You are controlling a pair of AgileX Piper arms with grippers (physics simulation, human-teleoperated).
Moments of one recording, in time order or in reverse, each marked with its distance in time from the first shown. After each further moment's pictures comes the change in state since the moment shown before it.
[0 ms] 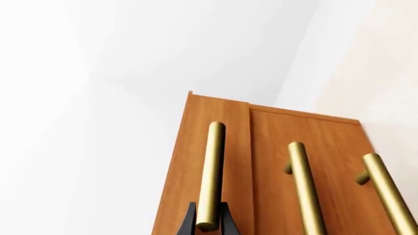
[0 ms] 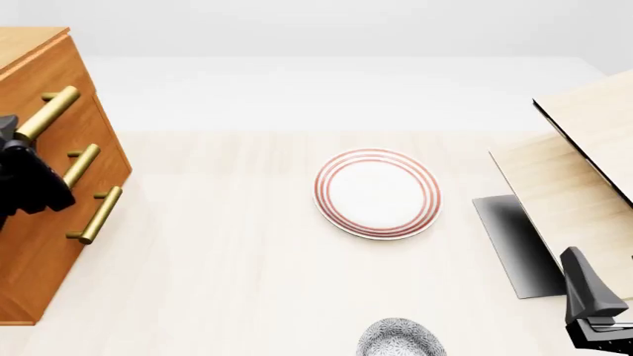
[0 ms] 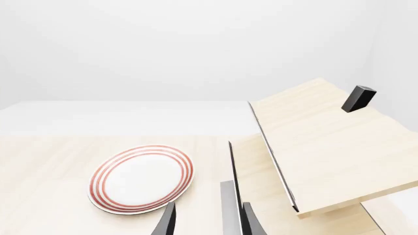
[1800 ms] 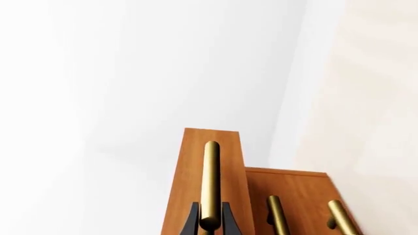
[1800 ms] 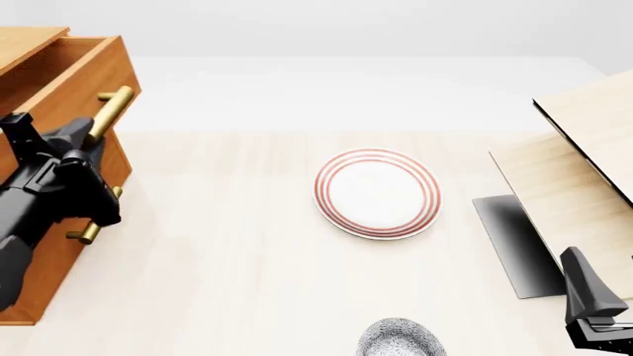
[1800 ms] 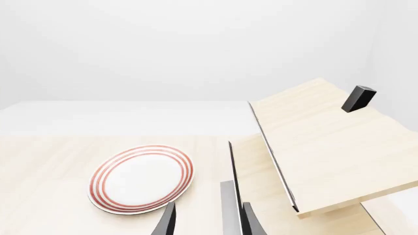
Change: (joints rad) left arm -0.276 -0.114 0.023 0.130 0.063; right arm 0.000 0.000 0.000 0.000 0.000
